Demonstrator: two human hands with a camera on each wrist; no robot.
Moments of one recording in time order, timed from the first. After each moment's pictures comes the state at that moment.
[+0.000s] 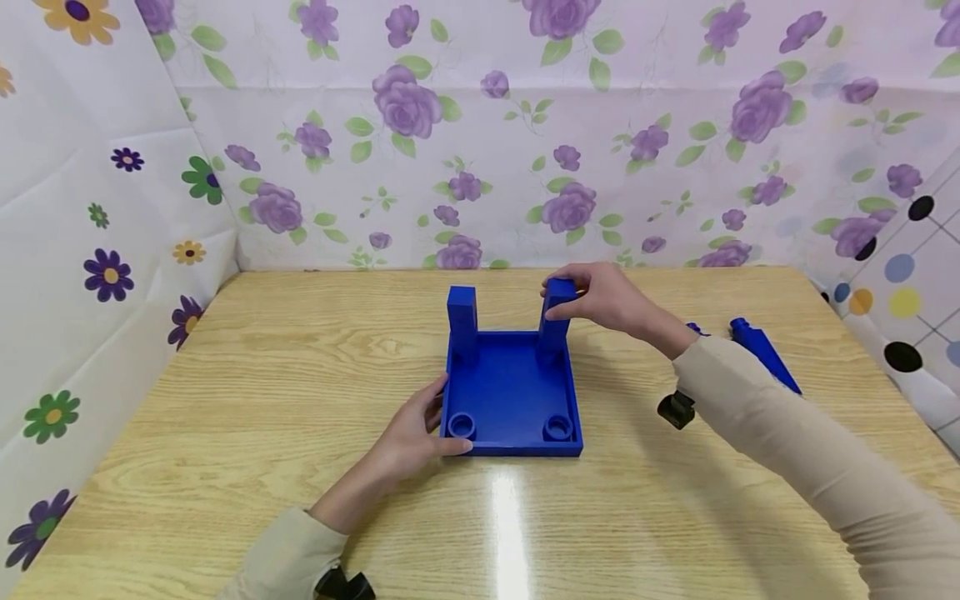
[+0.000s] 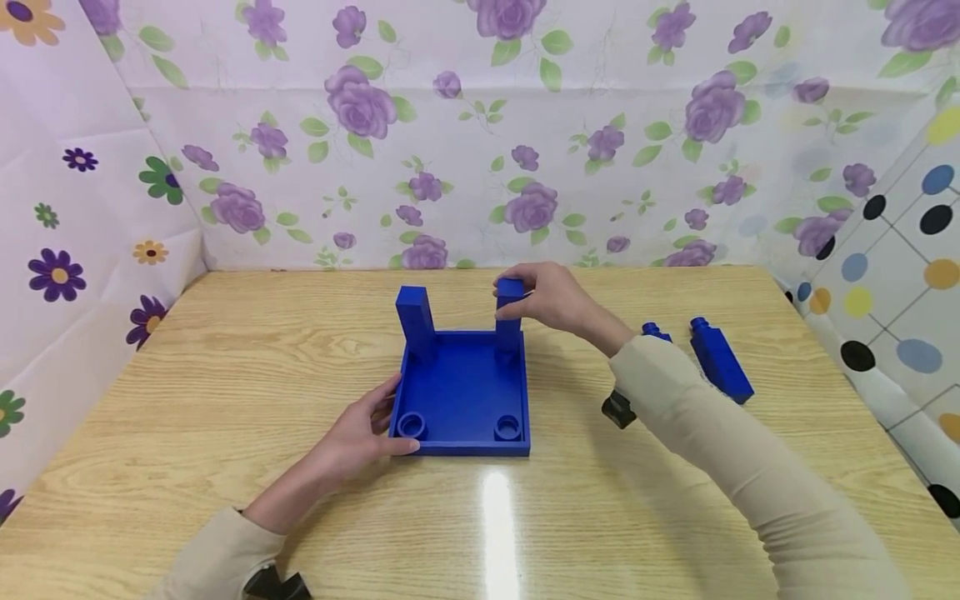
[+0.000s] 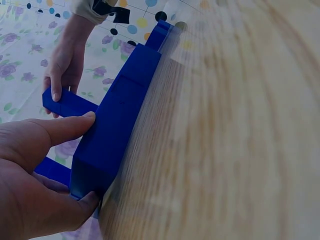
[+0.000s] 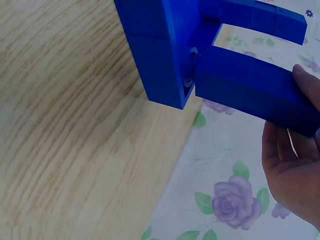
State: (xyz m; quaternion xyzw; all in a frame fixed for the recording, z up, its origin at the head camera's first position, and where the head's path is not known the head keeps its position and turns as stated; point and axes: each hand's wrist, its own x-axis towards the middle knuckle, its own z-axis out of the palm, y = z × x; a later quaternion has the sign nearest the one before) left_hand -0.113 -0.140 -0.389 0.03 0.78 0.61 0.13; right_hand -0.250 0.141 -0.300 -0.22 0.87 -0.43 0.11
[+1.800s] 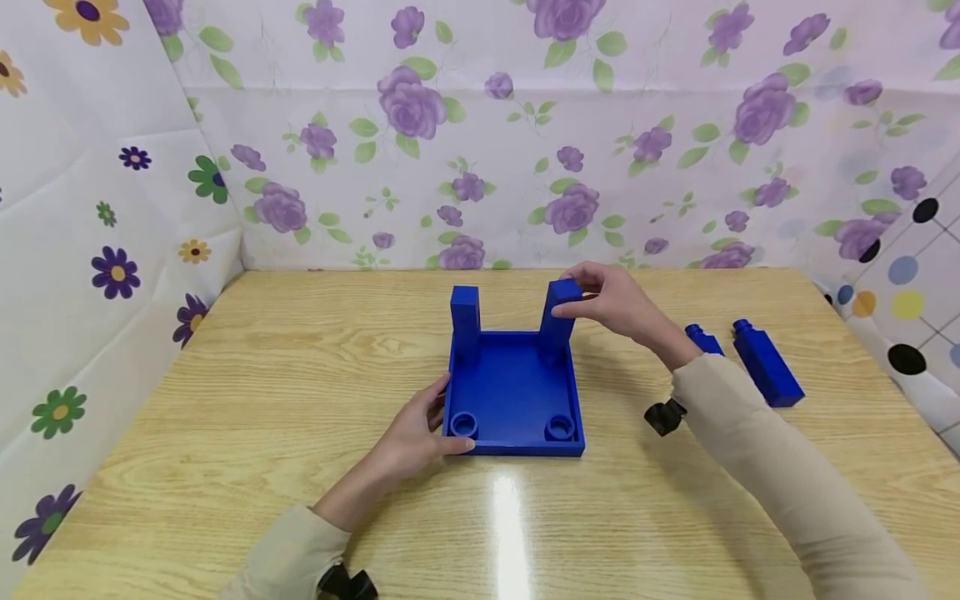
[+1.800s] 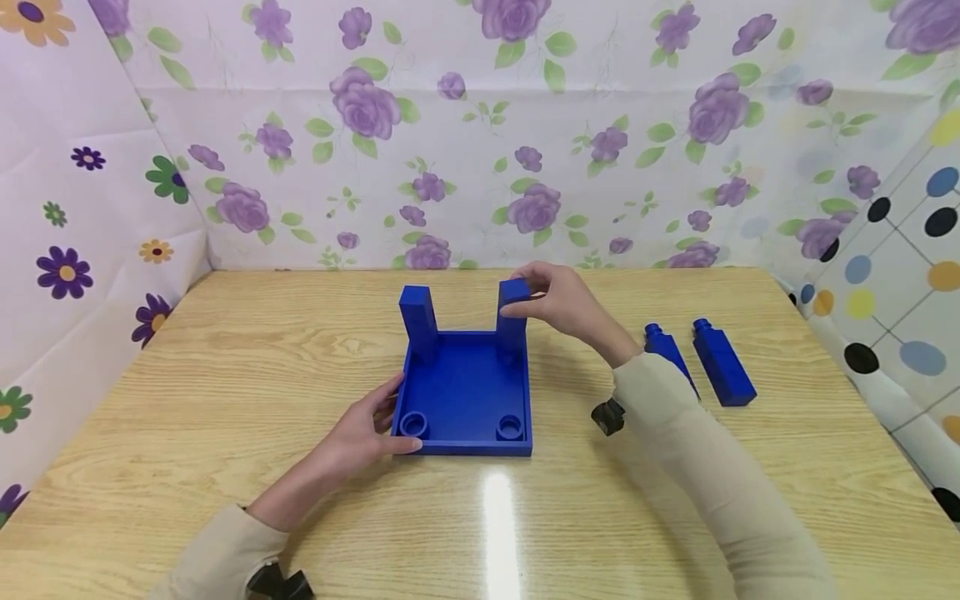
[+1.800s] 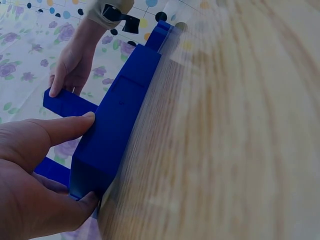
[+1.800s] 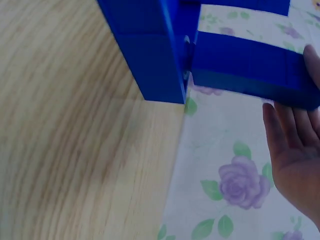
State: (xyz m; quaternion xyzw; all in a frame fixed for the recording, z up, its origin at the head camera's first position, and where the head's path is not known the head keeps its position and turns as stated) left_hand -0.114 -0.140 -0.393 0.03 0.79 0.60 0.13; right_hand -0.252 0.154 -0.317 -0.21 0.85 -0.47 0.07
